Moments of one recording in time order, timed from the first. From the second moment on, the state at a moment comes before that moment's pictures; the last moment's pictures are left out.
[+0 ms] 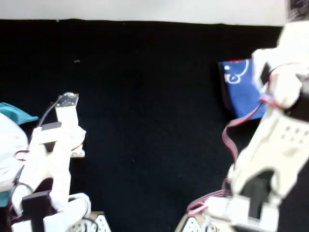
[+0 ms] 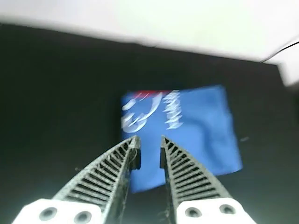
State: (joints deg) left arm -19.9 -15.2 56.6 46.5 -10.5; right arm 6.6 -10.8 -45.4 100.4 18.9
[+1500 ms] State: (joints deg) left arm -25.9 -21.9 42.2 64.0 -10.4; right arm -0.6 -87.2 95.0 46.2 18.7
